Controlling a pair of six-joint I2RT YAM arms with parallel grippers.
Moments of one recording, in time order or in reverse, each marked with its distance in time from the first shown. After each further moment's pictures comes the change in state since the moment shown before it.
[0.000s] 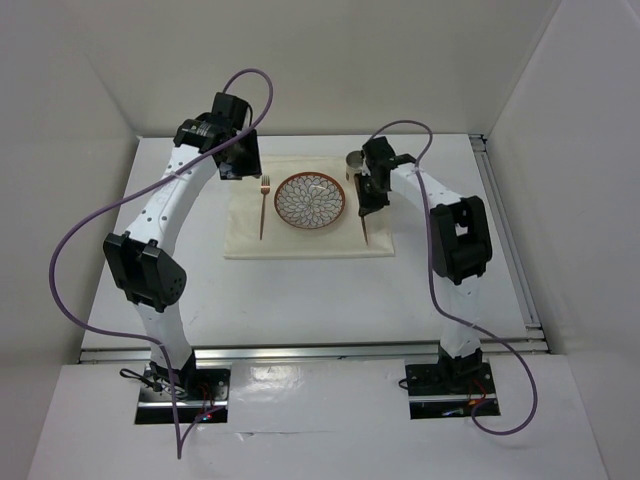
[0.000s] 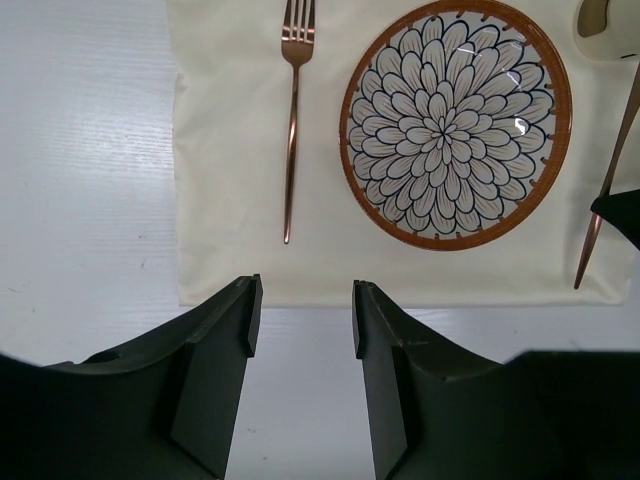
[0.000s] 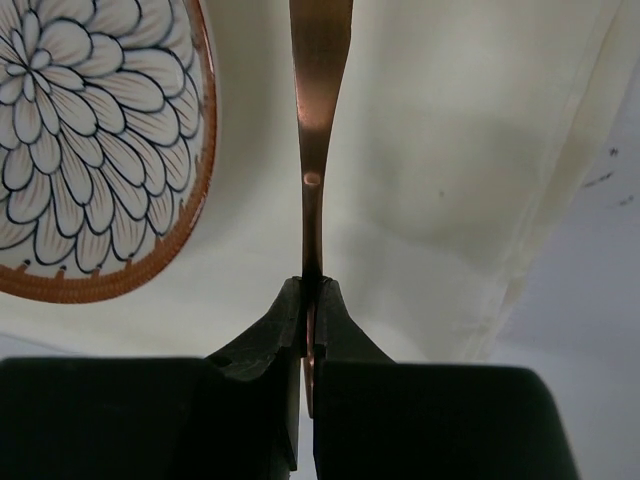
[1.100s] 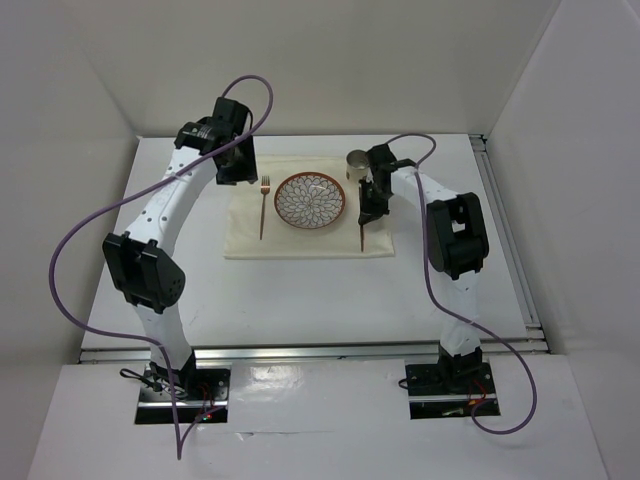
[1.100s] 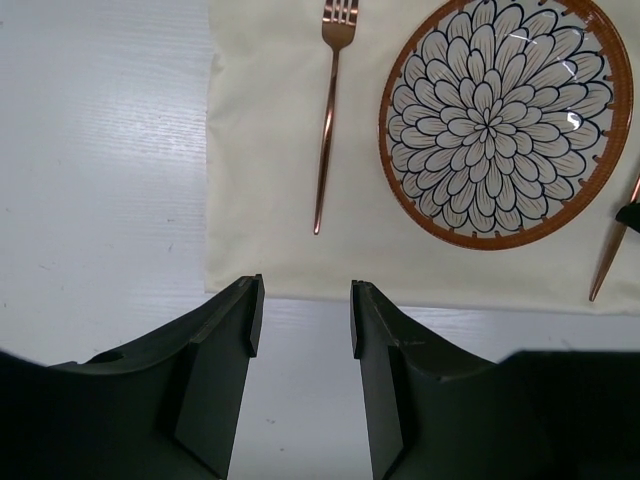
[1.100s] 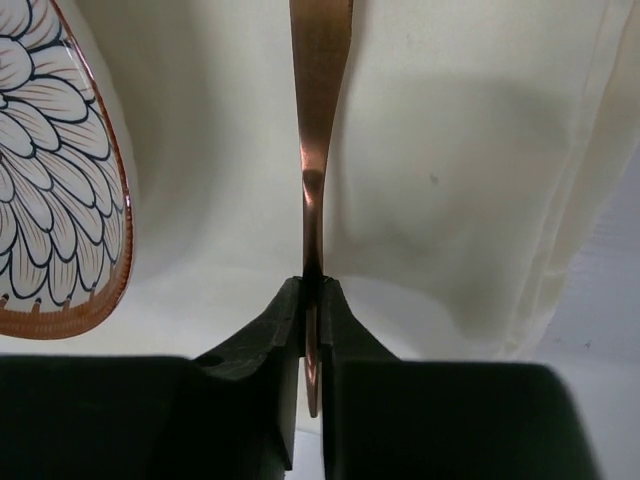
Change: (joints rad) left arm 0.000 -0.011 -0.043 -0.018 -0.063 0.003; right arm -0.029 0.066 -0.009 0.004 -0.056 0.139
